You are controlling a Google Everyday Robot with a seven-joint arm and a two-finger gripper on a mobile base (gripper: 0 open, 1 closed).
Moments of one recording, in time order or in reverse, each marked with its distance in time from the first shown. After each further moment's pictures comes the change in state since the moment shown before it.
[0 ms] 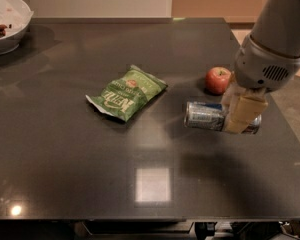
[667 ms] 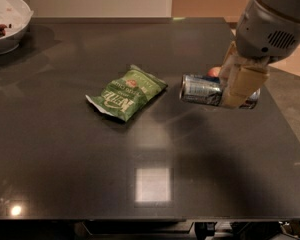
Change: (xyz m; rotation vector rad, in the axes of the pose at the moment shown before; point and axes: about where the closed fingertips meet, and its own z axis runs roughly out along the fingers) arm -0.024 -0.017 -0.043 0.071 -0.048 -0.045
